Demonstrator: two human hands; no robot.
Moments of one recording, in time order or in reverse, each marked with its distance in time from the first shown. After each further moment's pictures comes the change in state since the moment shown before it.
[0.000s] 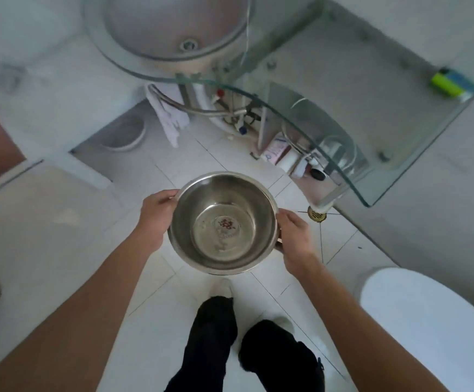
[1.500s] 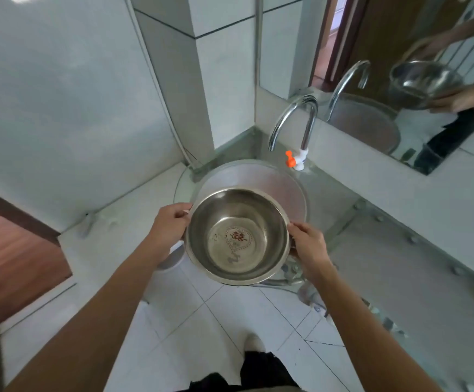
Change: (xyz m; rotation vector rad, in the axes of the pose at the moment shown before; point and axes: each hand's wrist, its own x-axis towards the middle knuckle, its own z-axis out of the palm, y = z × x) left_hand 0.199 0.376 -0.188 0.101 -0.008 0.268; right_hand 0.059 -0.384 0.250 0.021 -0.088 -0.334
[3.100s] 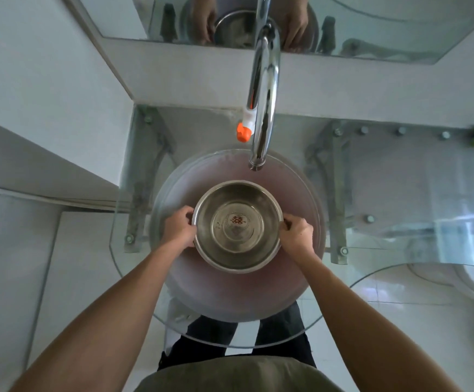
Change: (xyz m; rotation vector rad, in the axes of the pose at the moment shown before) left_hand 0.388 -0.053 0.143 0.622 -0.671 0.063; right_hand 0.194 0.088 0.105 -0.410 0.740 0.283
